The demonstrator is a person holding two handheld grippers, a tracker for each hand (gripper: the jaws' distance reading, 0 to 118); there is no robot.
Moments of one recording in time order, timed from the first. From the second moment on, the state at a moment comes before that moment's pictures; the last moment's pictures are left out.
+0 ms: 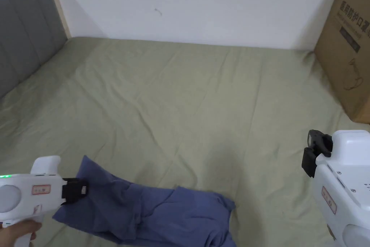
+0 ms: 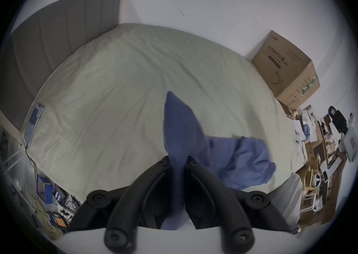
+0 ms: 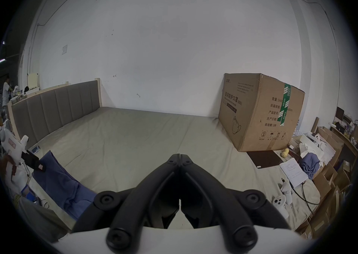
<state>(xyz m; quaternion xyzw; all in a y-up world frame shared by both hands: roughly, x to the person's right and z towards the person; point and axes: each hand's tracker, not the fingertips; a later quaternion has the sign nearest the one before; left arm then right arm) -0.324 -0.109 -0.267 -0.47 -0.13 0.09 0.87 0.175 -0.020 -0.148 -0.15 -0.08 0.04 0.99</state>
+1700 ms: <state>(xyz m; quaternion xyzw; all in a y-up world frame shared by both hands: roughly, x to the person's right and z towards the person) -0.117 -0.158 -0.225 -0.36 -0.21 0.04 0.91 0.200 -0.020 -0.123 -0.14 -0.10 0.03 0.98</state>
